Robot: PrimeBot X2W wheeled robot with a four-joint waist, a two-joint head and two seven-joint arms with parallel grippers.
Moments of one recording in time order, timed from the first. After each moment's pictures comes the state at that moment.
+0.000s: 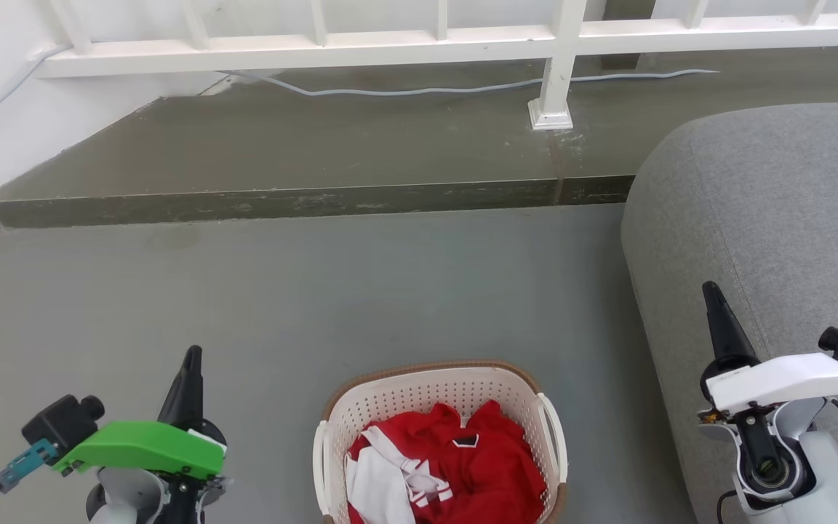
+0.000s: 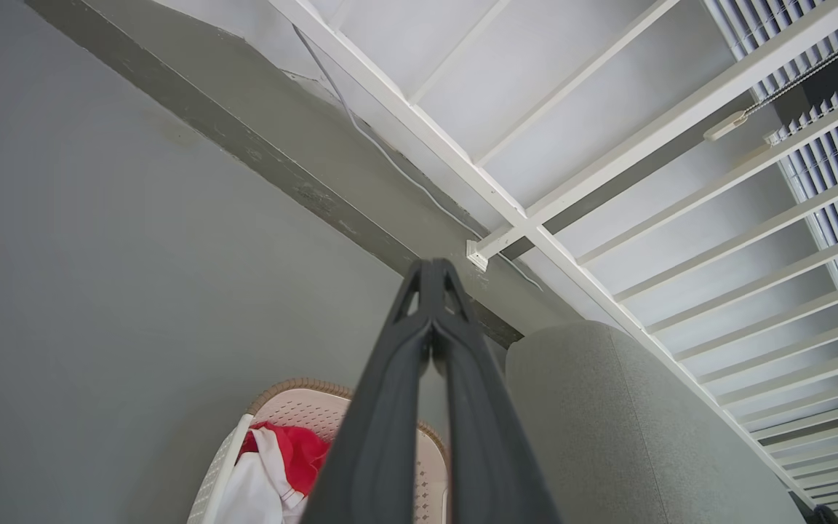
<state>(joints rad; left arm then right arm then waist) -0.07 0.05 -0.12 0.27 -0.95 -0.09 -0.09 -0.07 -0.09 0.07 0.28 0.94 0.11 -0.10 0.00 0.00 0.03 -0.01</state>
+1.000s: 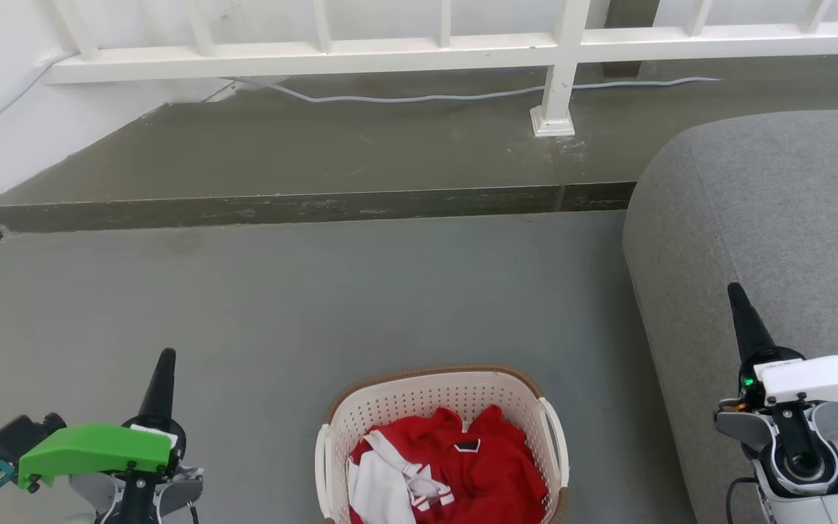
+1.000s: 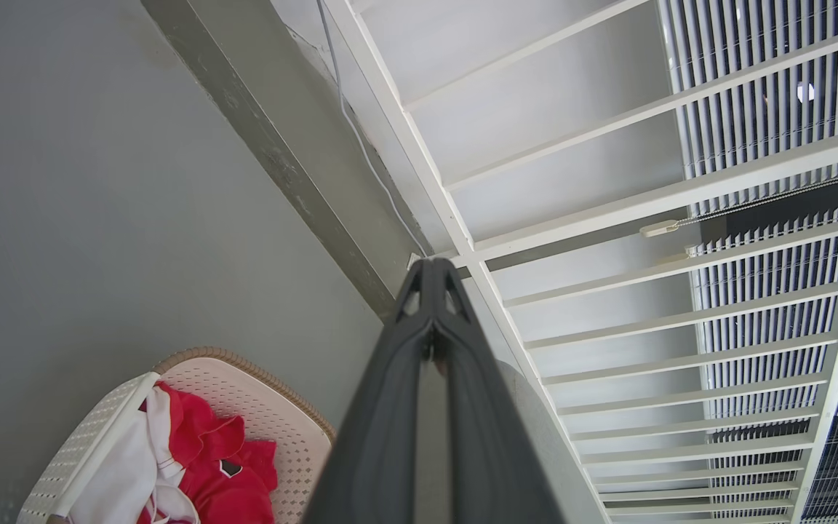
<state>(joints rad) -0.07 0.05 -0.03 0.28 -1.30 -0.11 0.01 -0.07 -0.07 -0.03 0.28 1.30 0.11 0.00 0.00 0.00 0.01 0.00</state>
